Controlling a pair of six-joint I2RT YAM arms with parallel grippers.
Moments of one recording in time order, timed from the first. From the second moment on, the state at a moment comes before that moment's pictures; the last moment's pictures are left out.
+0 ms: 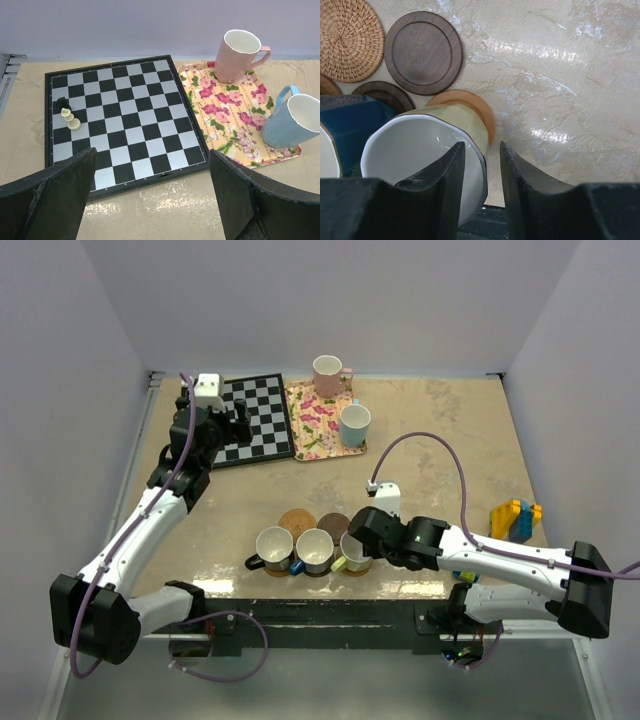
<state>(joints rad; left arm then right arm) -0.28 1.15 0.93 0.01 -0.19 -0.12 1.14 1.14 0.80 -0.75 0.54 0.91</state>
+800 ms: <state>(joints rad) -0.28 1.15 0.93 0.01 -0.19 -0.12 1.14 1.00 0.87 -0.77 0.56 0.92</state>
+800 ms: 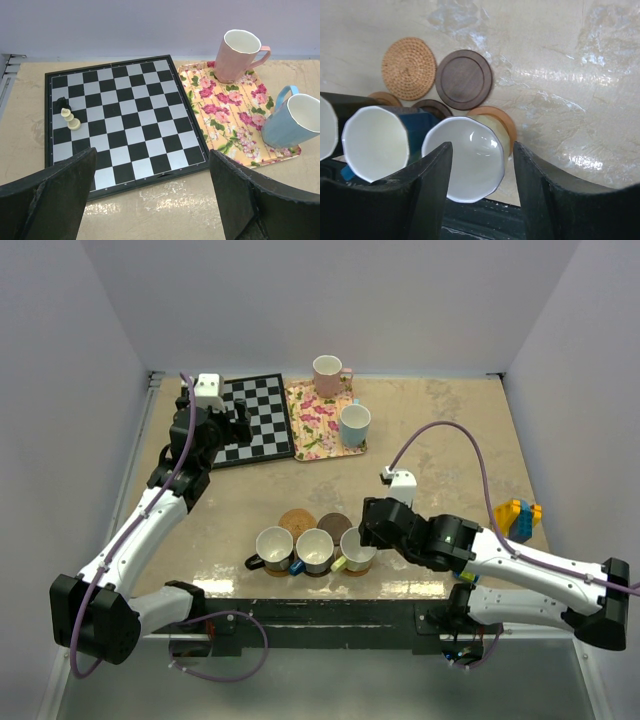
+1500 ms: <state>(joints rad) -0.28 1.15 0.93 0.01 -0.18 -0.12 0.59 1.45 1.37 -0.45 0.37 0.51</state>
